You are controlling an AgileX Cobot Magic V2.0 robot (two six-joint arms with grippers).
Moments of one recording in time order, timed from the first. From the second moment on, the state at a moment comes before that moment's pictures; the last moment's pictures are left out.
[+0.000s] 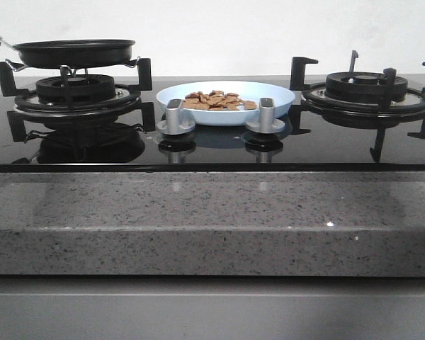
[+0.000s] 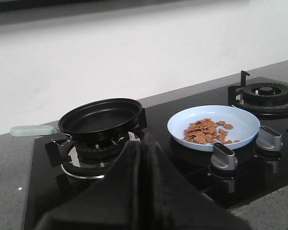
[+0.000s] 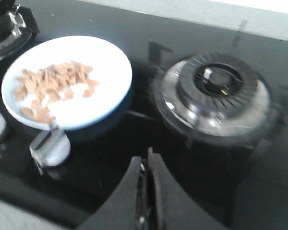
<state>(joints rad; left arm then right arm) -0.40 0.30 -0.39 -0.03 0.17 0.16 0.15 0.92 -0.79 0.28 0.41 -0.28</state>
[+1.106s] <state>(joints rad) -0.40 0.30 -0.38 -0.03 0.17 0.16 0.15 0.35 -0.32 0.30 0.17 -0.28</state>
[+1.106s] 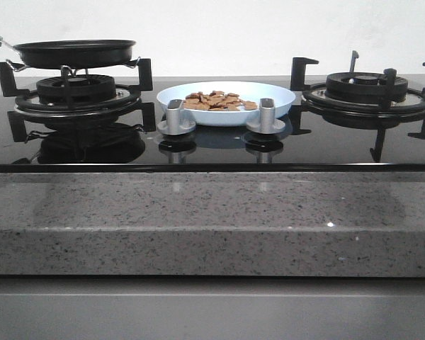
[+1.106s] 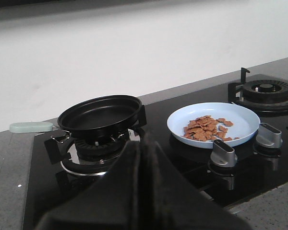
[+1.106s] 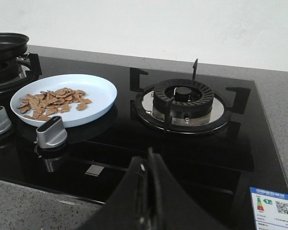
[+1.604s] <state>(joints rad) -0.30 0.17 -0.24 0.01 0.15 0.16 0.15 0.35 -0.32 0.31 0.17 -0.28</state>
